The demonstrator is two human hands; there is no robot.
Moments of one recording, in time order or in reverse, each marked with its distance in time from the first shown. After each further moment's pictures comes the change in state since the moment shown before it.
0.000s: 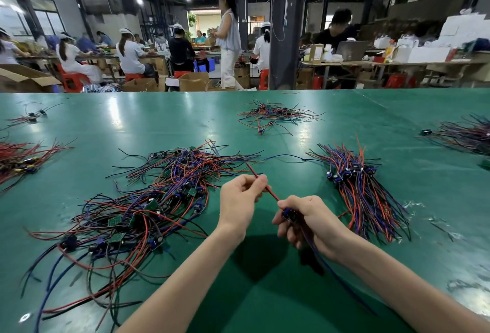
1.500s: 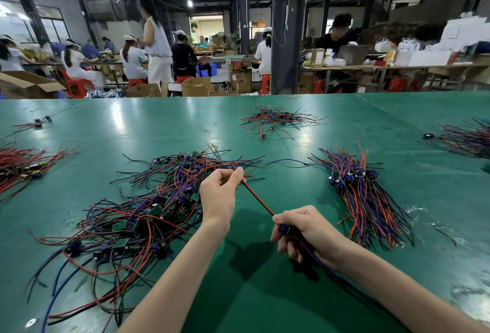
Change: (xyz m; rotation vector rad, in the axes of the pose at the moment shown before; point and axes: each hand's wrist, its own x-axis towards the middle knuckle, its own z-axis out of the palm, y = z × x) left_hand 0.028 0.001 -0.028 -0.004 0.242 0.087; right_hand -0.002 0.006 0.003 -0.077 -0.103 -0.039
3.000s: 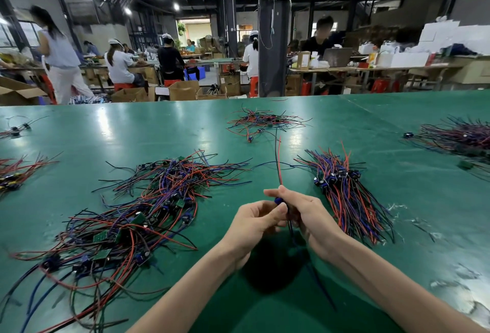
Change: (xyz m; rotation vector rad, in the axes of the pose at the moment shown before) left_hand -0.063 0.006 0.032 -0.188 -0.678 -0.327; right_hand 0.009 -0.006 -0.019 0.260 0.225 -0.155
